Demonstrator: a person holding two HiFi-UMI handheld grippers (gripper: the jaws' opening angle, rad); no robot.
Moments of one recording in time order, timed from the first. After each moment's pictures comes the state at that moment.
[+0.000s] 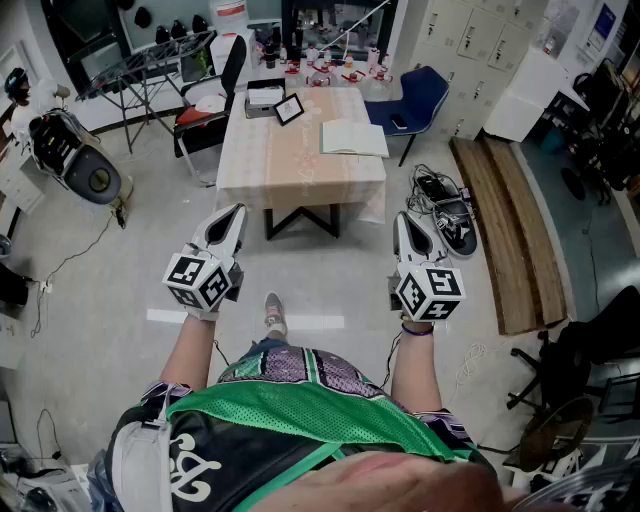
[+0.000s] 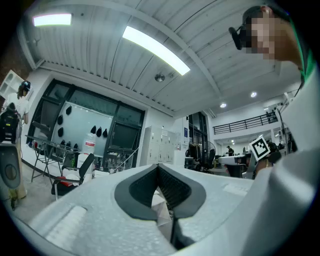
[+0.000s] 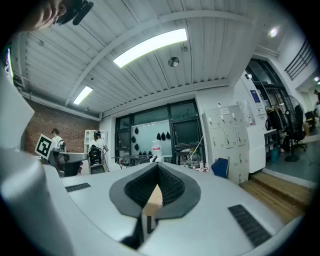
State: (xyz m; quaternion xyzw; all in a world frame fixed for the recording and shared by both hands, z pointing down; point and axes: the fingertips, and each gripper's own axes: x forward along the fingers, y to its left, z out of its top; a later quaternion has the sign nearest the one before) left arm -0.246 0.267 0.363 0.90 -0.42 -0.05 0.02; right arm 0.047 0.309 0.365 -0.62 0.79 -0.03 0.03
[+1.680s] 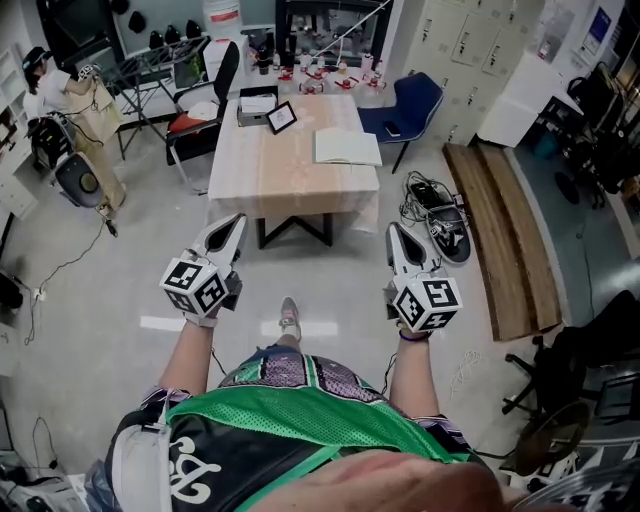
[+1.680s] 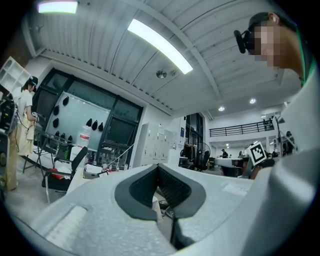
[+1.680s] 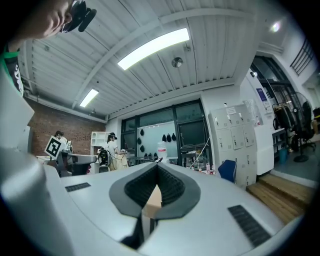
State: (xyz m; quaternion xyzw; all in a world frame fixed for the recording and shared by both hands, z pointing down) left arm -0.232 0.247 0.369 0.92 -0.39 -0.05 0.05; right arm 0.043 0.295 0.363 -0.59 0.81 -0.02 0.03
